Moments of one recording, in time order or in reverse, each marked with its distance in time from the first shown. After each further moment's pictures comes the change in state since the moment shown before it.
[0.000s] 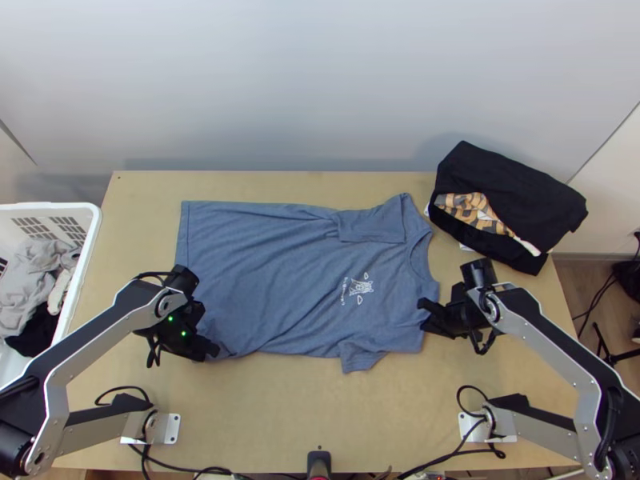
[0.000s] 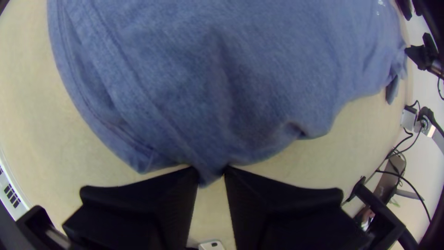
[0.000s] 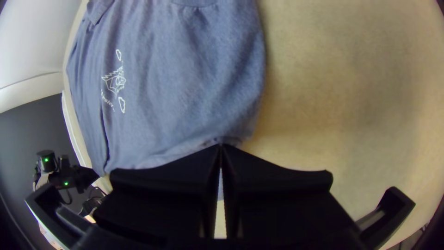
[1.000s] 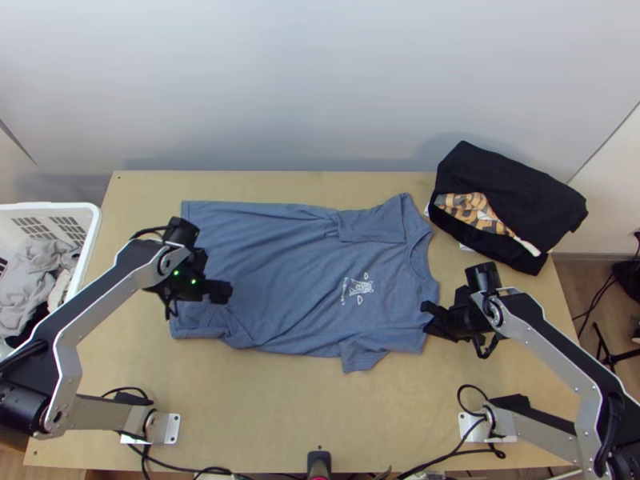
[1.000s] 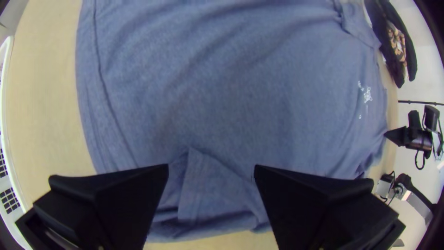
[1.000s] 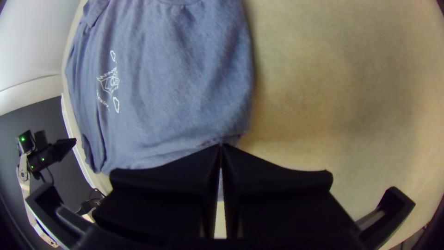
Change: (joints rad) left arm 0.047 0.167 0.311 0.151 0.008 -0.143; right arm -0.027 -0.026 -0.039 0.011 0.003 -0.011
